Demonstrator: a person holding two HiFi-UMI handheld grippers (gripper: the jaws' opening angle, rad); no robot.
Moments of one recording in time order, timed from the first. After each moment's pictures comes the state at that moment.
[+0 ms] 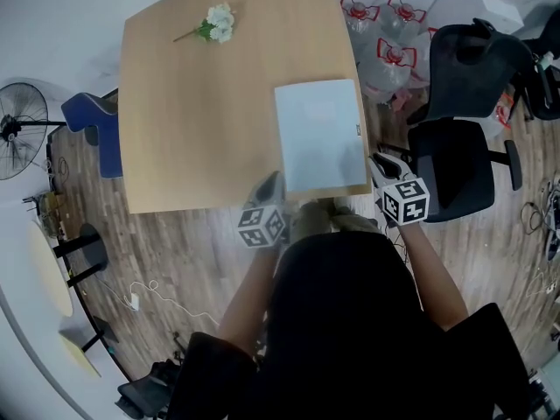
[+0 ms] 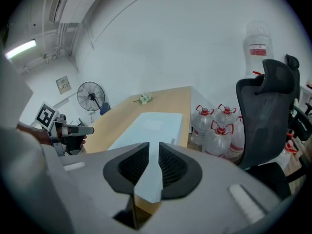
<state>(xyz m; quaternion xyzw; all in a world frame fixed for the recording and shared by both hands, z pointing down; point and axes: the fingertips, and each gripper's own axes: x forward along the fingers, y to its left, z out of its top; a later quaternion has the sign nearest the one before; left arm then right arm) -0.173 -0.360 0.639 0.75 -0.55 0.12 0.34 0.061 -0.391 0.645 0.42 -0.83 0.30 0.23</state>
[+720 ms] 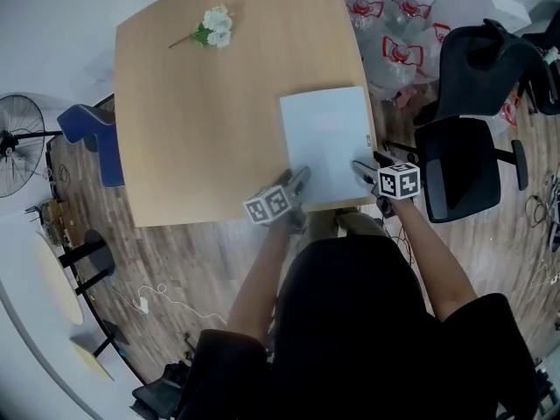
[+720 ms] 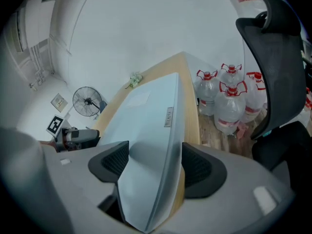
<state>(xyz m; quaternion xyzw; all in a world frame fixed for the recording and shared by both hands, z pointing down) -0.163 -0.415 0.749 0.70 -0.46 0.06 0.54 0.024 -0.431 0.767 0.36 -0.77 0.47 0.23</state>
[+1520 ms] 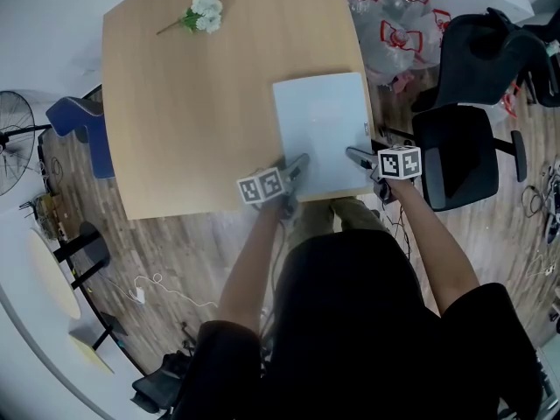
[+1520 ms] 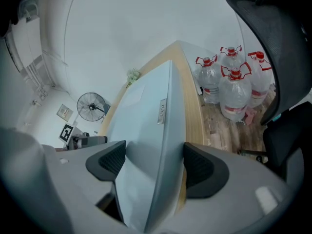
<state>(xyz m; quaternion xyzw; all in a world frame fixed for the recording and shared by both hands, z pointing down) -0.151 -0.421 0.779 0.71 -0.41 0.09 0.57 0.018 -0.439 0.783 0.32 -0.75 0.54 0.21</state>
